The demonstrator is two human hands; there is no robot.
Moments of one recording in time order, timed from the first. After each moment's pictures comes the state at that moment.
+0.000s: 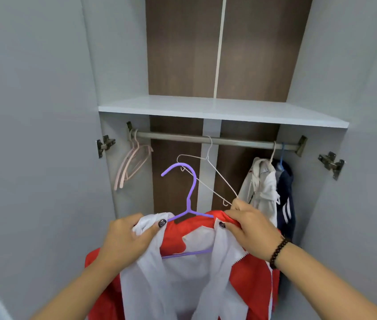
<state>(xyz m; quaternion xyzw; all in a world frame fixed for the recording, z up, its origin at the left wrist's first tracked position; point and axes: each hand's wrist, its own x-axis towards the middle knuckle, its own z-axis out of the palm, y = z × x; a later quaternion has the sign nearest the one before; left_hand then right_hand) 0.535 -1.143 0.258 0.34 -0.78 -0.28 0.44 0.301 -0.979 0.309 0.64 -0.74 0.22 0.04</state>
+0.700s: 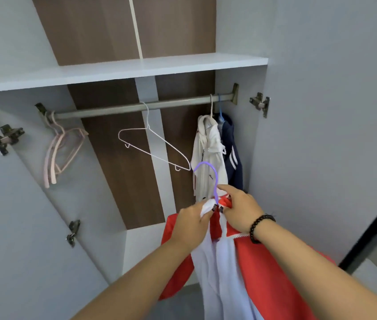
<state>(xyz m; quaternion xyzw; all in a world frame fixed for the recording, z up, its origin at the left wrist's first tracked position) 0.356 -1.033 0.182 0.14 -0.91 -0.32 0.24 0.268 -0.909 0.240 0.33 -0.87 0.33 -0.12</state>
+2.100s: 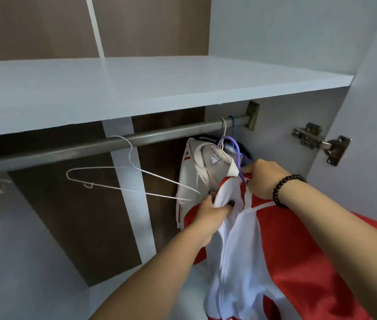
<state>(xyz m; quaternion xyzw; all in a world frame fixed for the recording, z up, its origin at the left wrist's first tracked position) 0.107 -1.216 0.199 0.18 -0.68 -0.71 0.03 0.063 -1.099 0.331 0.21 -0.97 0.08 -0.06</state>
